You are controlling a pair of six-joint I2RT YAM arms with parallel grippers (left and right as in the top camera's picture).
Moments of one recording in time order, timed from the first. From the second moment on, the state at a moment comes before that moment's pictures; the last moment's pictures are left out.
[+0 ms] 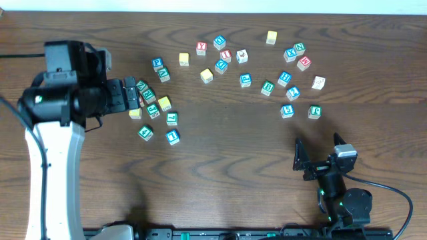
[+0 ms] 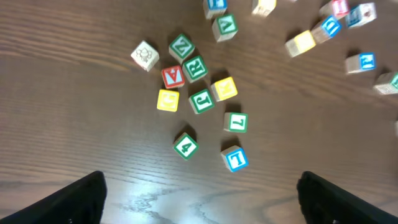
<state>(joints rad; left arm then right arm) 0.09 1.39 1.48 -1.19 0.16 -0.08 0.07 0.01 0.01 -0.07 -0.10 0.12</state>
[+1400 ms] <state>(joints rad) 0.05 1.92 1.48 -1.00 0.01 -0.30 0.07 0.01 0.01 -0.07 -0.10 0.12</state>
